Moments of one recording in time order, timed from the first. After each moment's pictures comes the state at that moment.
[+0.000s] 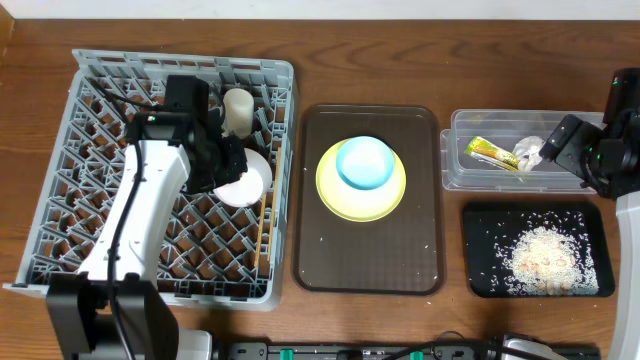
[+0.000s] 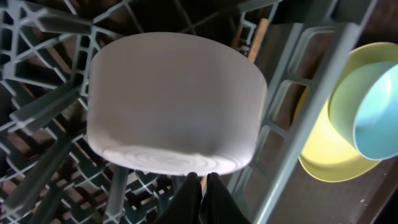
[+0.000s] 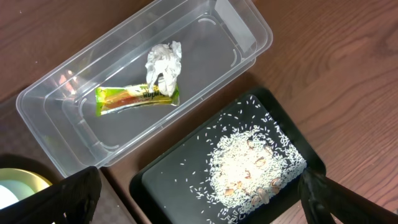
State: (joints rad) left arm -0.04 1.60 1.28 -1.06 0.23 -0.33; right arm -0.18 1.36 1.52 -1.27 0.24 0.44
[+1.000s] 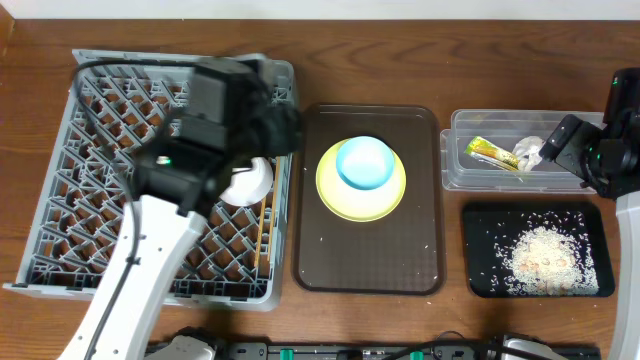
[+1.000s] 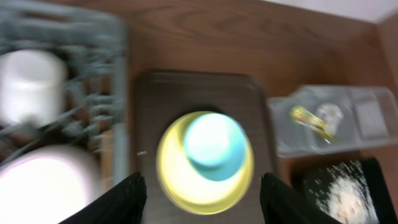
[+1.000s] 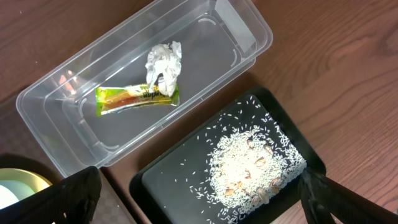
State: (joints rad) left arm -0.39 1.36 1.43 -0.84 0.15 -0.41; right arm -0.18 1.36 1.52 -1.27 0.24 0.44
